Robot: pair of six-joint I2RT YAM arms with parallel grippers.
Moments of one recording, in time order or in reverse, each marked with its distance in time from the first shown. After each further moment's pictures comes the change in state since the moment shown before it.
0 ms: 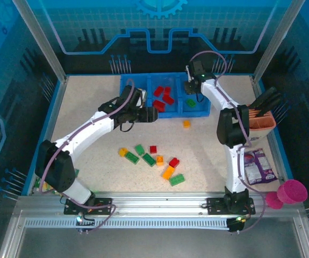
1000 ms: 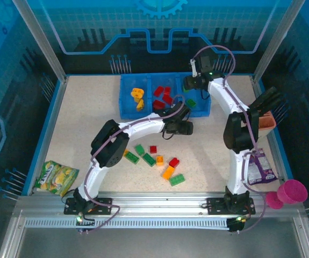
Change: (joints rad) left arm -0.275 0.641 0.436 0.025 -0.124 -0.197; right arm -0.019 -0.209 -0.154 0.062 -0.077 -0.022
